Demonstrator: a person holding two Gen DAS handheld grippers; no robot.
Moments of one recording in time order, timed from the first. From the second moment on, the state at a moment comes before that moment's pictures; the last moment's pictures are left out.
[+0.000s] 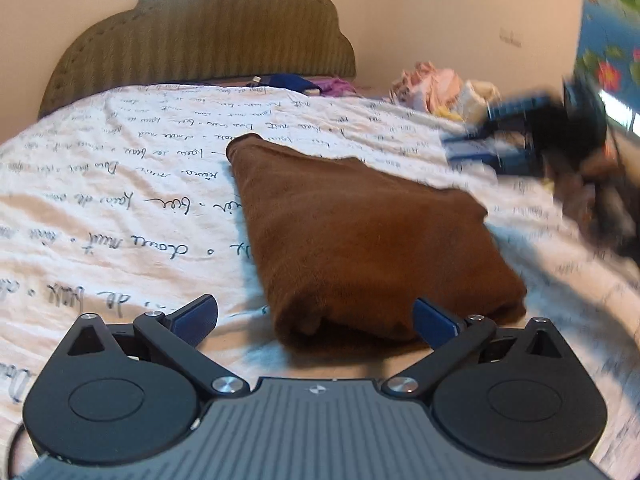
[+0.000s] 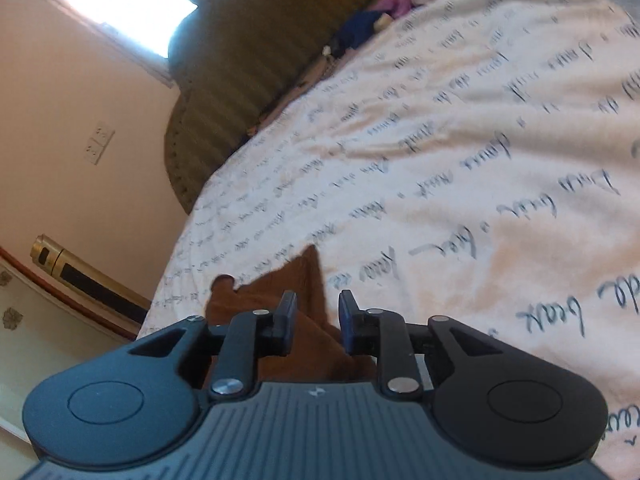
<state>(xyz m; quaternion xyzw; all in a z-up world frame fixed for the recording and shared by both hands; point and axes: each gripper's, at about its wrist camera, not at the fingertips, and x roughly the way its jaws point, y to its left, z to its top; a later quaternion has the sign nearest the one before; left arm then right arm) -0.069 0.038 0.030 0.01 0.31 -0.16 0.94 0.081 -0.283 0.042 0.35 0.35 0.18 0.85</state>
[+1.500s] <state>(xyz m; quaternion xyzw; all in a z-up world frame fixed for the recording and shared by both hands) -0.037 -0.003 0.037 0.05 0.32 -0.21 0.92 0.022 -0.221 -0.009 0.36 0.42 0.29 0.79</state>
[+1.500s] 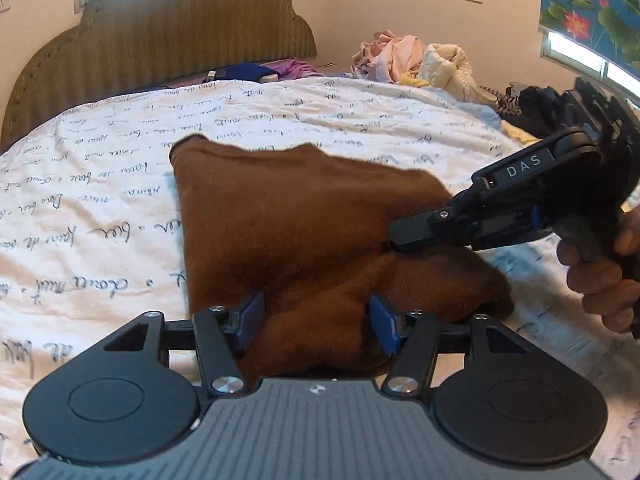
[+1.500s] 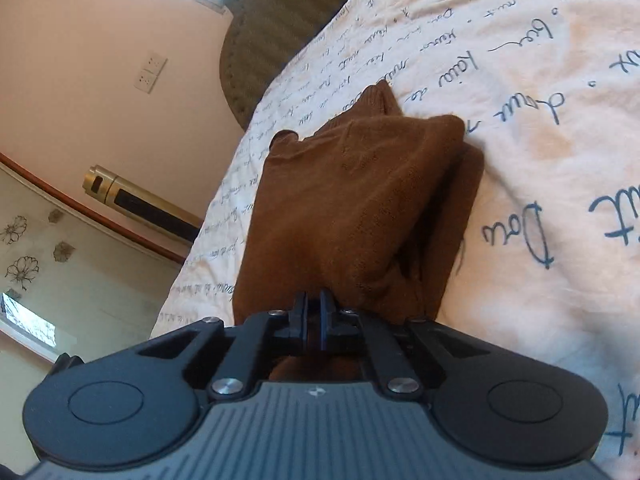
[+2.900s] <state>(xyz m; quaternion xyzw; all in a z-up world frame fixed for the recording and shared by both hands) 0.020 -0.004 0.057 0.02 0.32 -0.11 0.94 -0.022 -0.256 0.006 0.30 0.37 0.15 0.87</state>
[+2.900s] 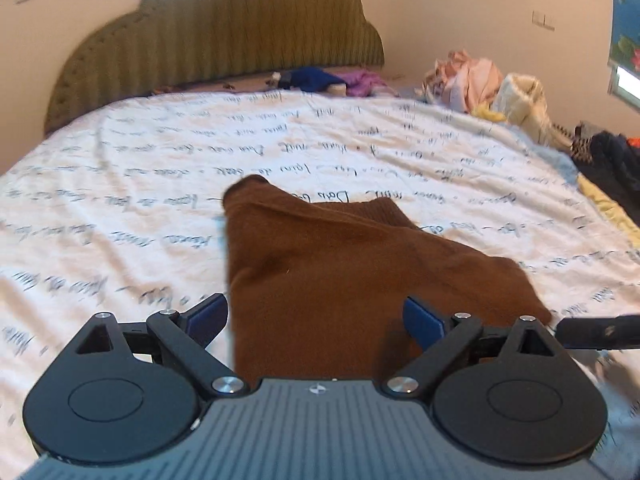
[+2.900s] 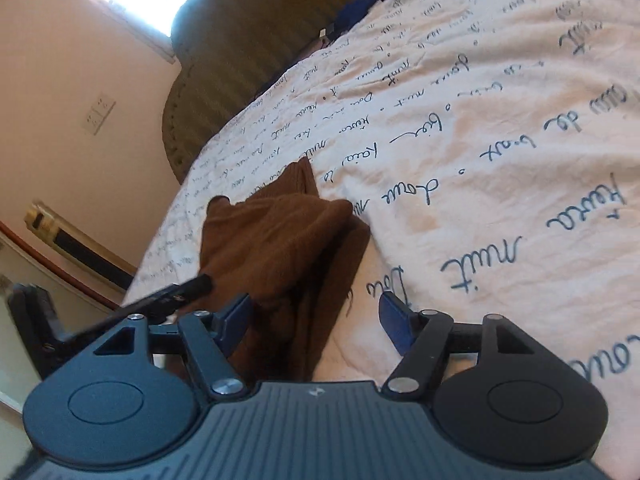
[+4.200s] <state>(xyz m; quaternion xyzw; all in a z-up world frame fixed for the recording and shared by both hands) -0.083 0.014 0.008 0.03 0.35 -0.06 0.93 -0.114 -0.133 -0.008 0.04 0.36 -0.03 0.93</state>
